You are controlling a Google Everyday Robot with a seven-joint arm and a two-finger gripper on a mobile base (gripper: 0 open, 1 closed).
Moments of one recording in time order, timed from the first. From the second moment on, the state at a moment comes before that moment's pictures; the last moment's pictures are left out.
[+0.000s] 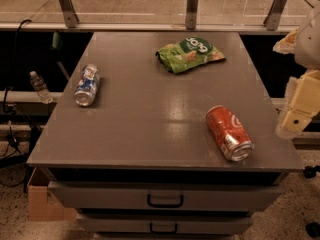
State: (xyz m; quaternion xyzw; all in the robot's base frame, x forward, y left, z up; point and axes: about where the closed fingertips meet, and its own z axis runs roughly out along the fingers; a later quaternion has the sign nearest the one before) arm 0.438 -0.217 0.977 -0.60 0.78 -0.04 0.16
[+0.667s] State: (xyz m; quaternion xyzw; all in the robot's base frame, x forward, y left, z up) arm 0.450 -0.211 0.977 -0.61 0.77 -0.03 0.18
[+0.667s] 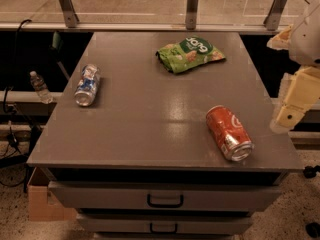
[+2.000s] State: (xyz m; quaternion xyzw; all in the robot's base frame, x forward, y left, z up) arm 0.659 -0.101 0.921 -0.58 0.73 0.10 0.35
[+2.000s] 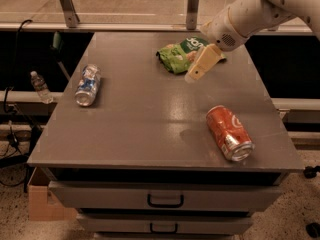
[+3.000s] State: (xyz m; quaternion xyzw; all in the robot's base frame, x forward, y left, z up) arm 0.691 -0.103 0.921 -0.55 0.73 0.10 0.39
